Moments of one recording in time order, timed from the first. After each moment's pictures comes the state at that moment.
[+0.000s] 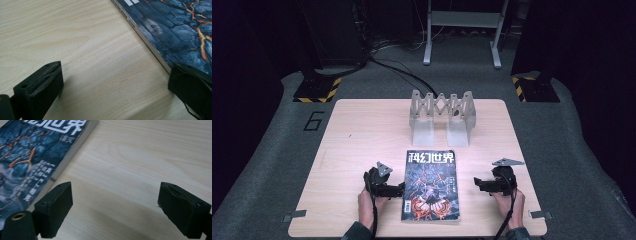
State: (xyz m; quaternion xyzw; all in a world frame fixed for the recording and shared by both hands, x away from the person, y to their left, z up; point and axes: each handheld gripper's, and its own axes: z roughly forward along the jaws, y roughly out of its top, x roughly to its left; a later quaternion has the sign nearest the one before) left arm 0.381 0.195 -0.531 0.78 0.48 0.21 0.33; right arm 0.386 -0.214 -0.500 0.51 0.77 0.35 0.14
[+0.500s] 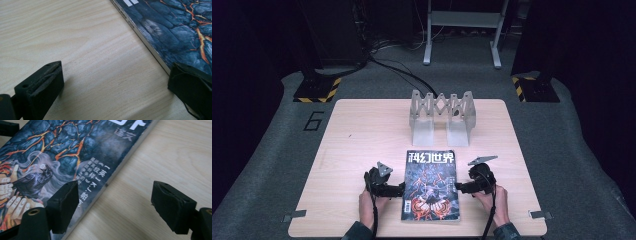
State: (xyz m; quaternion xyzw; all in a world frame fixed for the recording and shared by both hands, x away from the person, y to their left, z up) left arm 0.381 0.194 -0.532 0.78 0.48 0.21 0.33; right arm 0.397 -0.153 -0.495 0.44 0.84 0.32 0.06
